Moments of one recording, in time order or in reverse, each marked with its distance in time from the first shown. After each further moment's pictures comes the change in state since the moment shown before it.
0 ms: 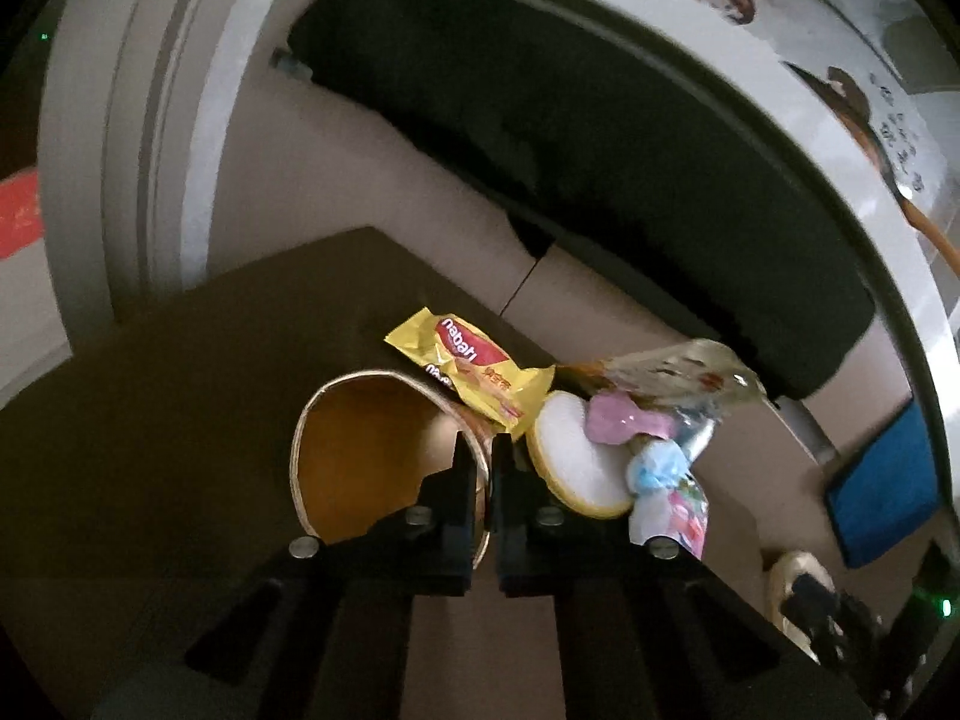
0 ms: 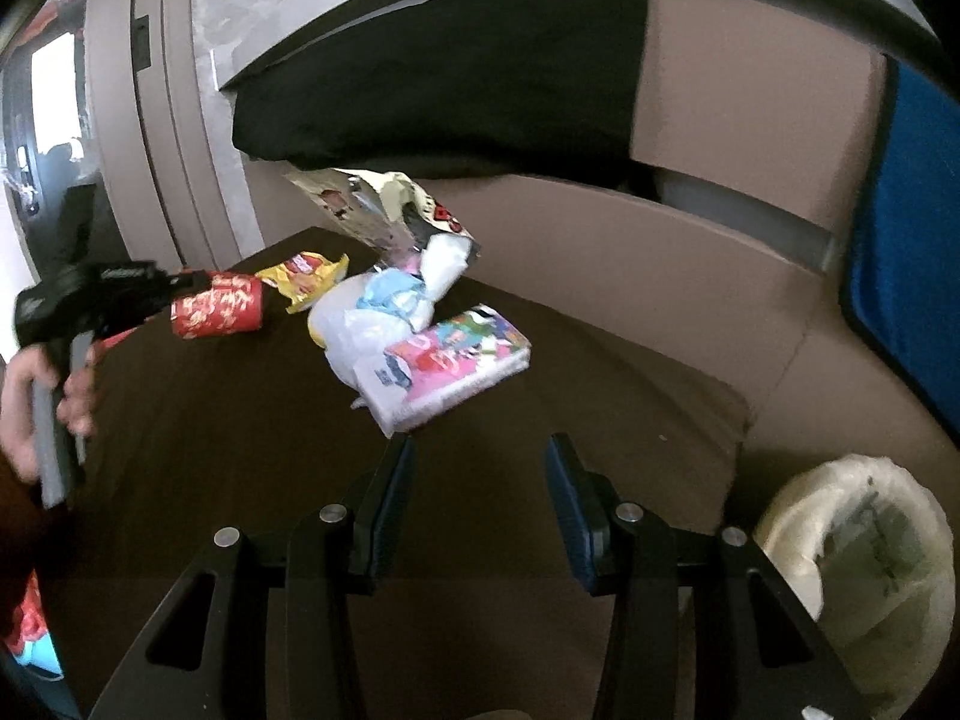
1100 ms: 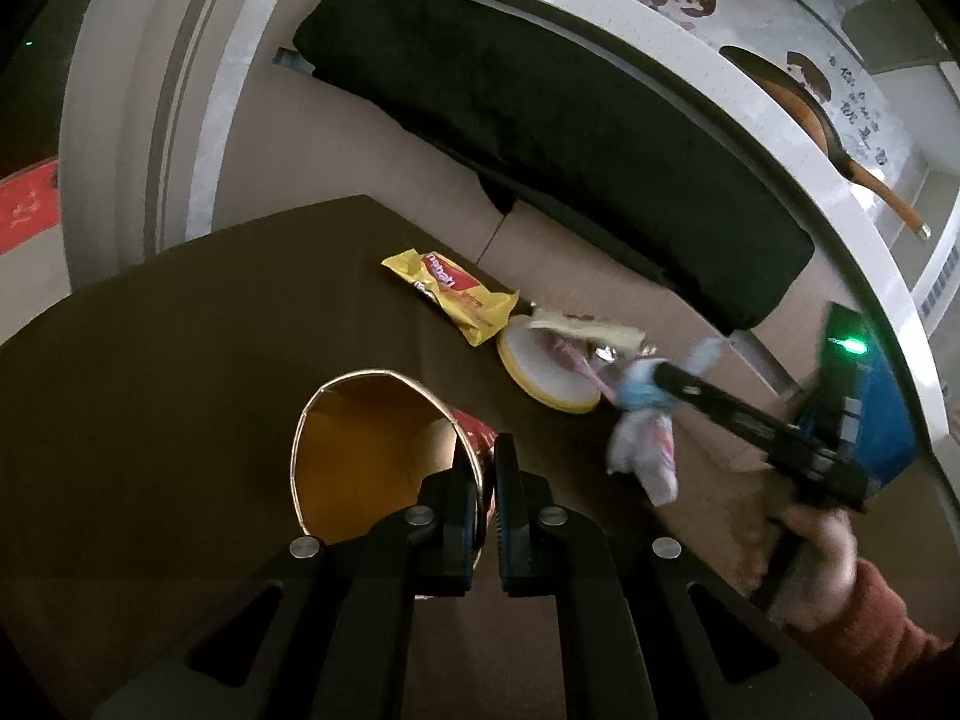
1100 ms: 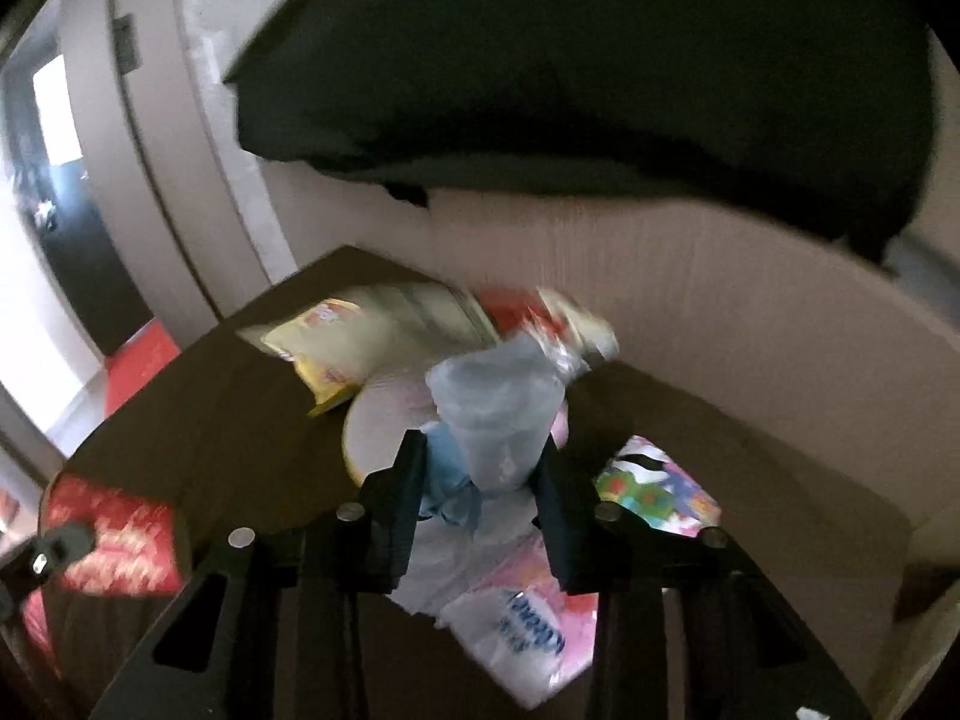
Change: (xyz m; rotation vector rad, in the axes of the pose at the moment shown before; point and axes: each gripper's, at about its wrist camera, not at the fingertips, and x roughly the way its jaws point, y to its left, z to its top) left arm -0.049 -0.004 -0.053 0.025 0.018 -0.036; right arm 0.087 0.047 0.070 0.005 0.014 0.114
